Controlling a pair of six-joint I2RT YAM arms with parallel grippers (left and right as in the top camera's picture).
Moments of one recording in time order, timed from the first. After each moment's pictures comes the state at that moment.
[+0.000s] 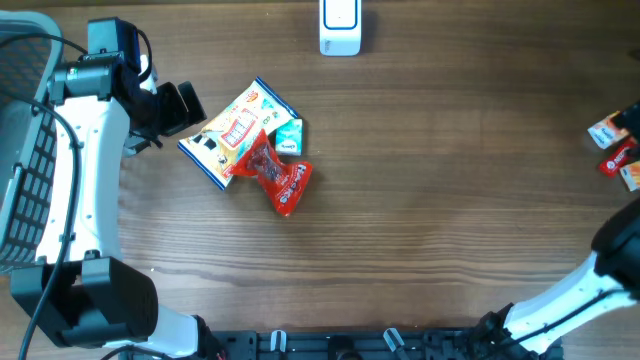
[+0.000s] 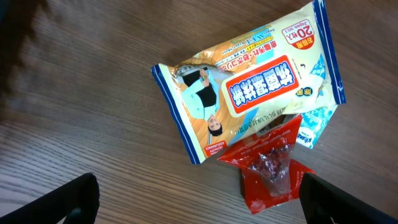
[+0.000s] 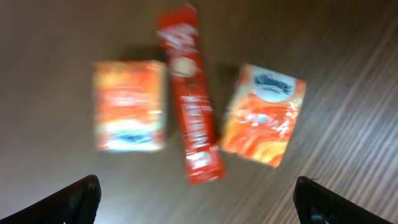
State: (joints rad) left arm 0.10 1.69 1.61 -1.23 0.07 -0.34; right arm -0.68 2.00 1.67 -0.82 0.10 0.32
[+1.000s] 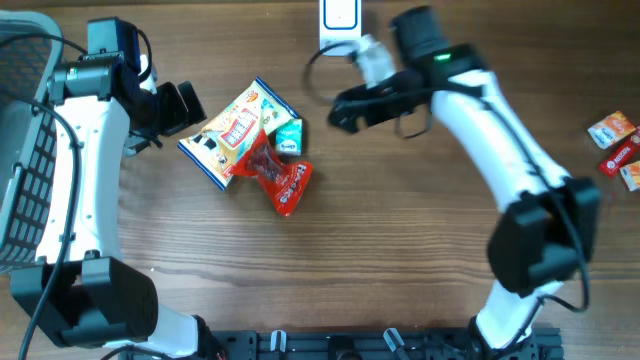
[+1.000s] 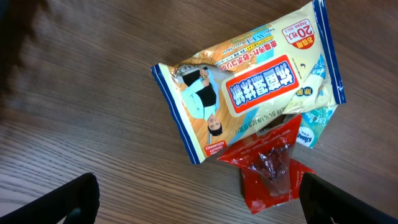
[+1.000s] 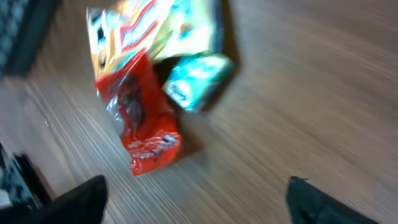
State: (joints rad) left arm 0.10 1.69 1.61 -1.23 0.07 -0.34; right arm 0.39 1.96 1.68 -0.91 -0.51 -0.09
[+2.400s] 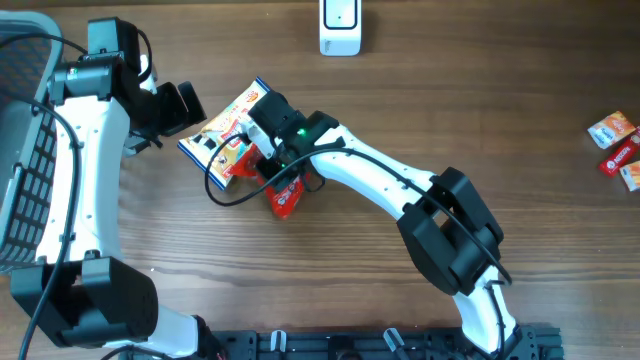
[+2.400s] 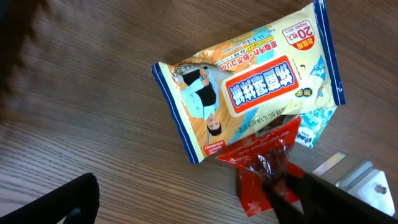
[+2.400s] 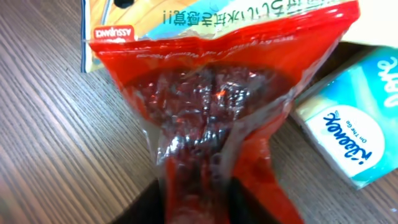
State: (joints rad) left arm 0.10 1.69 1.61 -1.23 0.07 -0.34; right arm 0.80 2.16 1.67 -0.72 -0.20 0.02
